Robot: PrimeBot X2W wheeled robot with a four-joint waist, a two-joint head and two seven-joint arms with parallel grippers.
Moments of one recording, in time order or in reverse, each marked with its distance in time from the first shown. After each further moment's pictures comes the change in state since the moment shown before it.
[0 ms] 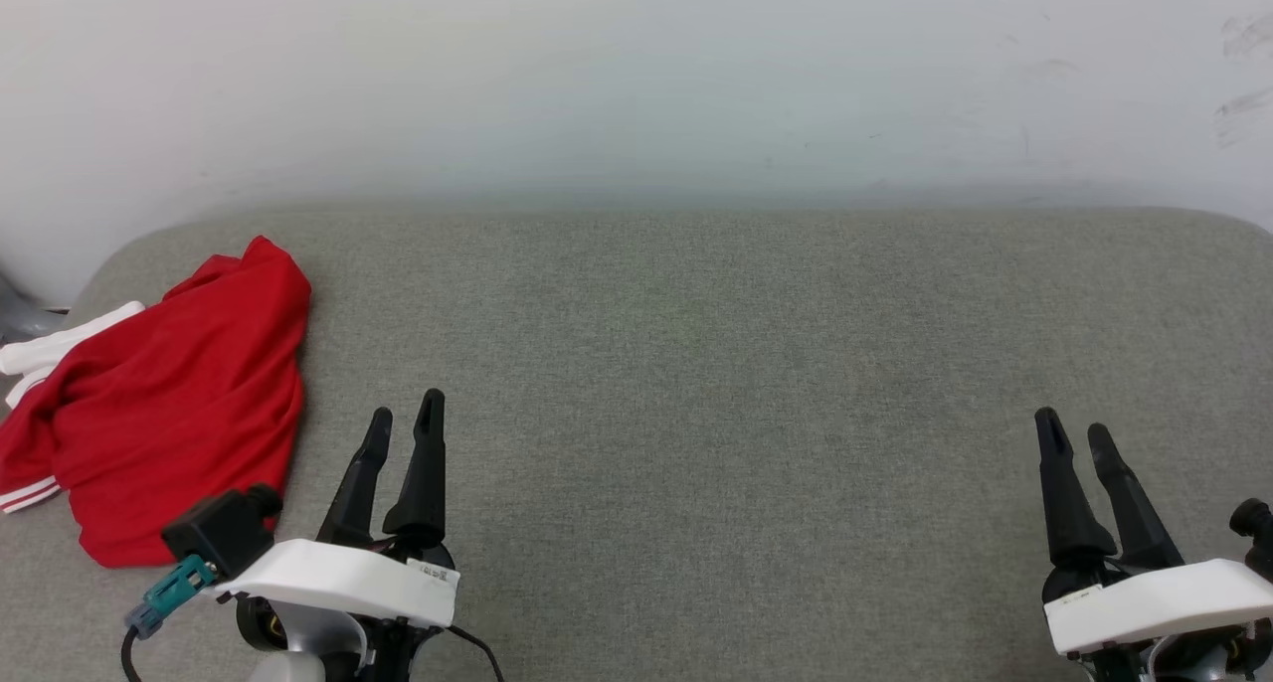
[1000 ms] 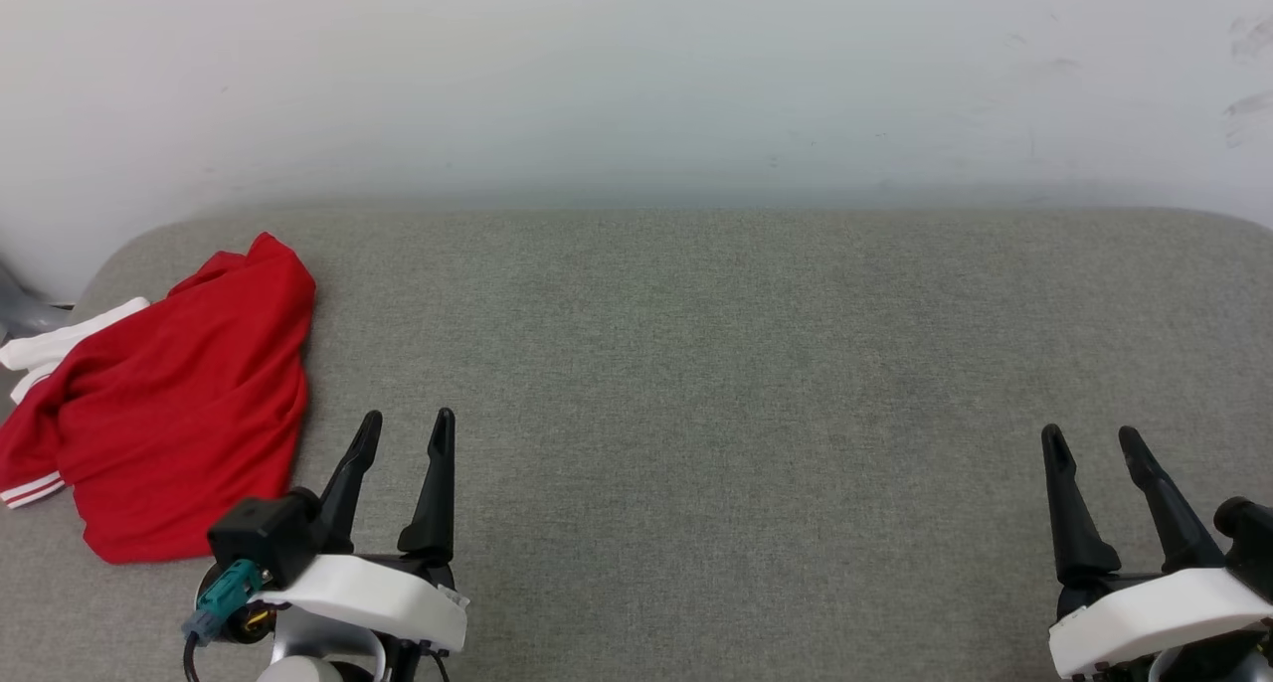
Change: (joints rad) left arm 0.005 0.028 -0.010 0.034 0.376 0.000 -0.075; right arm 0.047 0.000 -0.033 -0.099 -0.374 0.000 0.053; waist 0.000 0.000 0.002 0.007
